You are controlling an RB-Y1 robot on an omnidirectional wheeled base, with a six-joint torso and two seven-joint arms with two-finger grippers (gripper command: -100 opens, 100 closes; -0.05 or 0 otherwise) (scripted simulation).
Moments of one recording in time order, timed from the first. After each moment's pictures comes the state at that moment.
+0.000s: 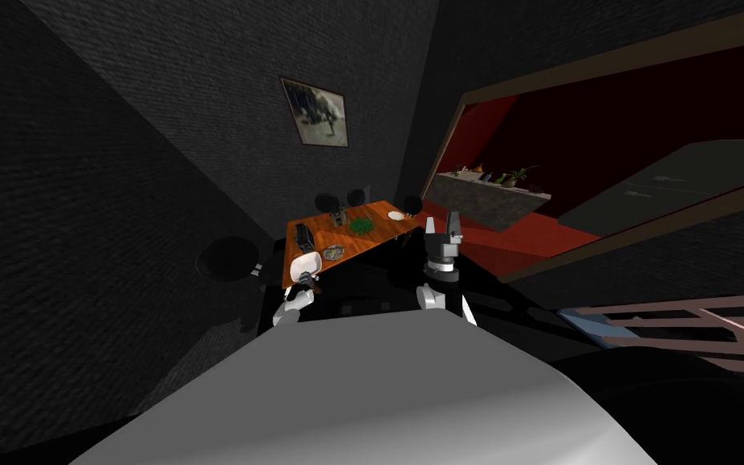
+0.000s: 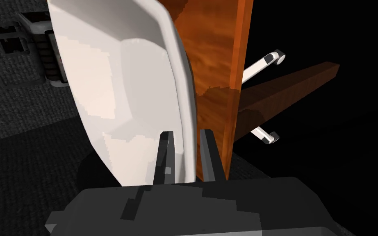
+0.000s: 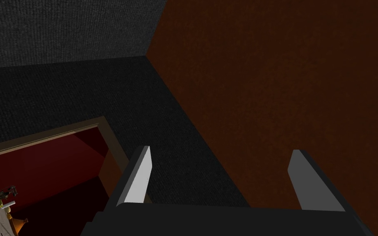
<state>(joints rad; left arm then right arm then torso) -0.10 0.13 0.38 -0.77 0.14 -0.07 0.03 0.51 -0.02 0.07 -2.30 0.08 -0.62 0.00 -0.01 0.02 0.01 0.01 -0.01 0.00</state>
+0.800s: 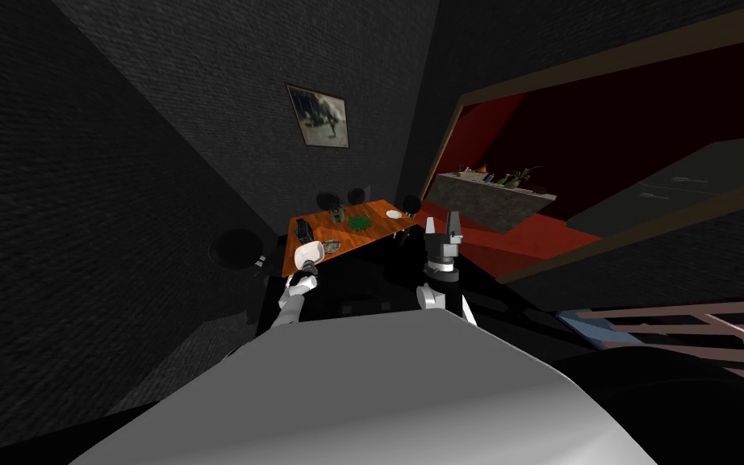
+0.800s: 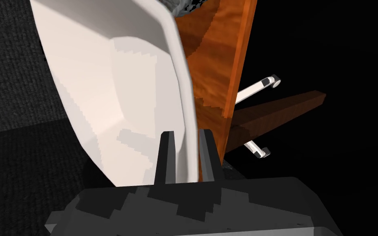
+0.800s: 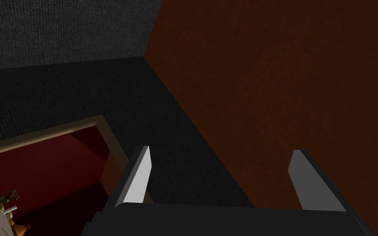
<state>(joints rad) -0.20 0.11 0.41 -0.86 0.18 0.05 0.01 0.51 -0.02 0.07 -2.30 0.08 -0.62 0.00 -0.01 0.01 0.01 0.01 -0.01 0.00</state>
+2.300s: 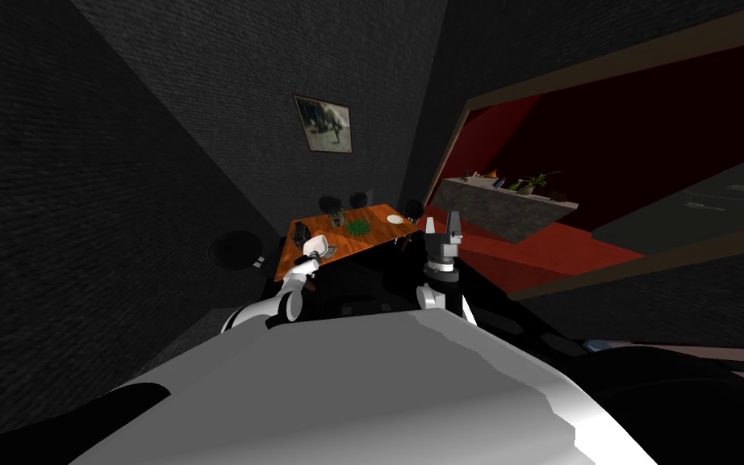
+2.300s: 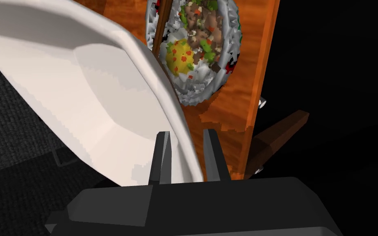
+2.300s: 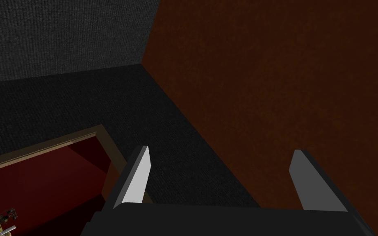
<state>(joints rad) -0.49 0.21 0.40 -0.58 0.19 0.23 -0.04 0.52 -0.02 0.07 -2.30 0.08 -0.62 0.00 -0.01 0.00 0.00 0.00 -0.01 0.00</state>
